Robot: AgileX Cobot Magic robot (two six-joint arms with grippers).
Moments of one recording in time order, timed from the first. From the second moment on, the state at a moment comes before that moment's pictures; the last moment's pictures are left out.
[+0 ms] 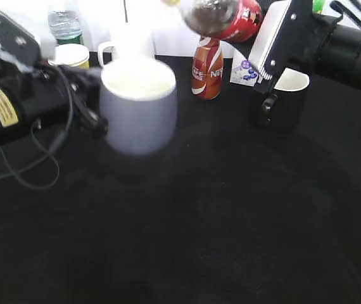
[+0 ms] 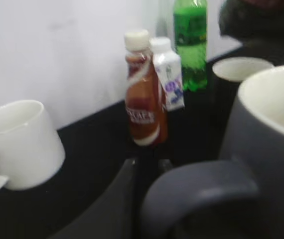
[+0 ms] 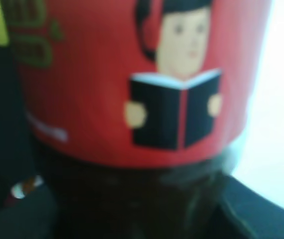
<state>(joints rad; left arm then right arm) -0.40 1.60 -0.61 0.50 -0.78 -0.19 0.28 1.75 -0.91 -0.70 -0.88 -0.56</state>
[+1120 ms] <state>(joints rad) -0.40 1.60 -0.61 0.56 -0.83 -0.19 0.28 1.75 -0.91 -0.57 -0.95 -1.16</state>
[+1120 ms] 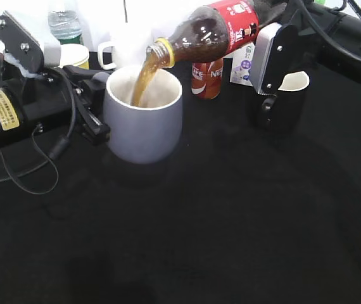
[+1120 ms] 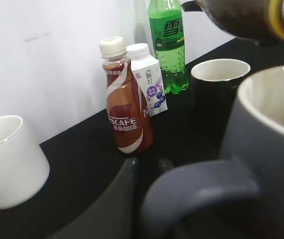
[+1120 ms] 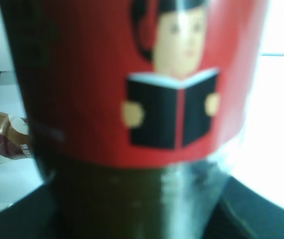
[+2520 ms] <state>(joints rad) -0.40 1.61 -0.61 0.52 -0.83 -0.19 0.36 1.75 -0.92 -0.56 -0.89 -0.59</state>
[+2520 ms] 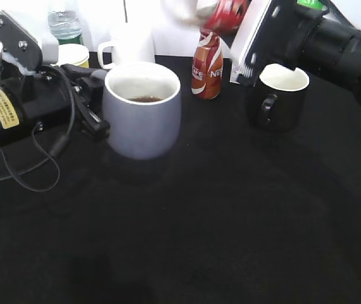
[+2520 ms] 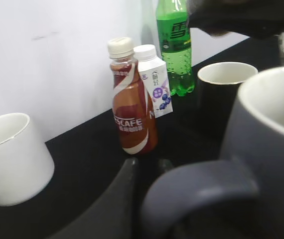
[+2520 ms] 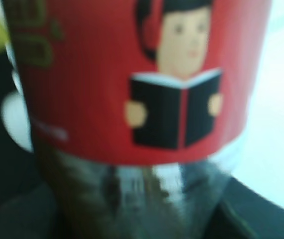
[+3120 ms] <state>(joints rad) -0.40 1.90 -0.76 0.06 -0.98 -0.03 0.17 1.66 -0.92 -0.40 -0.84 0.34</state>
